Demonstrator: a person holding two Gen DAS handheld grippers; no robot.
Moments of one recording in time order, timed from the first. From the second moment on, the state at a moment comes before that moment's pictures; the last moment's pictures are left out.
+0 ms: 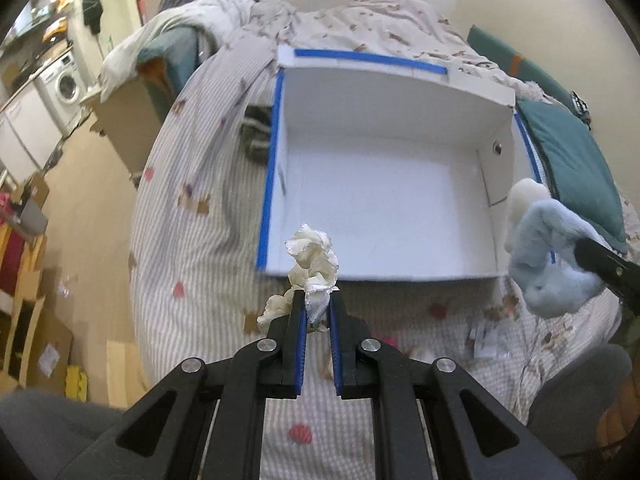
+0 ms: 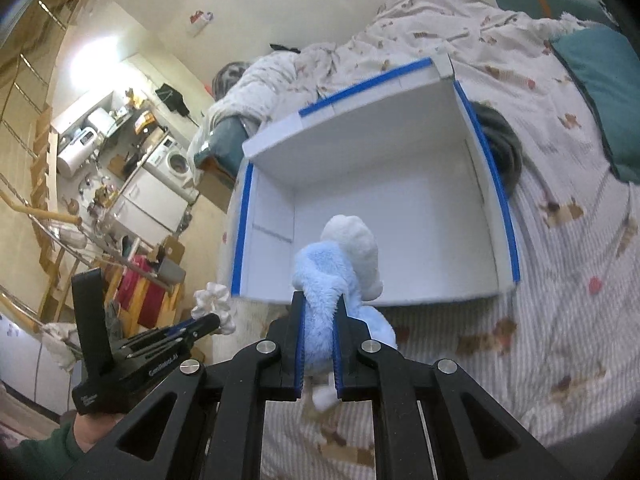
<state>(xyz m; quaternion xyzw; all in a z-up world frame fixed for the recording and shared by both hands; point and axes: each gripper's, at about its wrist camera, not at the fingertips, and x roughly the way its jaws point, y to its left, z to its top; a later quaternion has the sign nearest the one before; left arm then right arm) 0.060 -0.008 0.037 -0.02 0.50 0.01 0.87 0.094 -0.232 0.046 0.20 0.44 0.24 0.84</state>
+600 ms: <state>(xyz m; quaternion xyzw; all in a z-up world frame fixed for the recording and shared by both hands) 0.139 -0.038 0.006 0.00 0.51 -0.02 0.86 0.155 -0.224 0.002 0.20 0.44 0.20 0.85</state>
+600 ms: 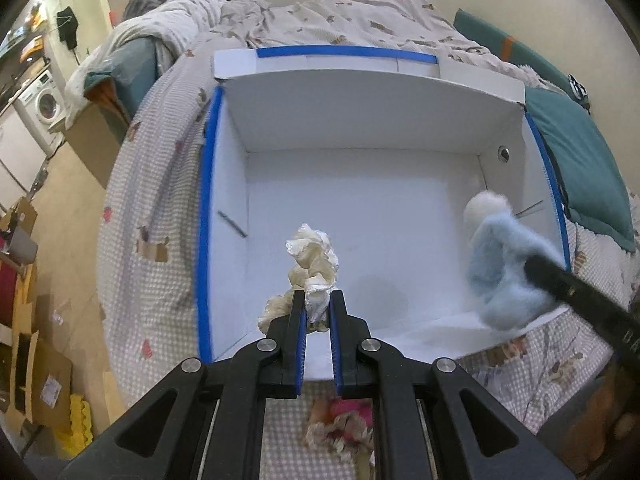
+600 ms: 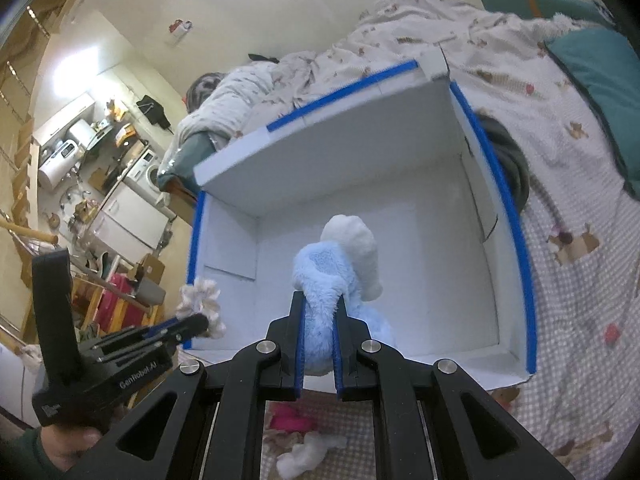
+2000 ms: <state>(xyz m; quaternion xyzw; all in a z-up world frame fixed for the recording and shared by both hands) 0.141 -0.049 -0.033 0.04 0.48 -0.01 0.88 0.162 -0.214 -0.040 0.17 0.50 0.16 0.84</state>
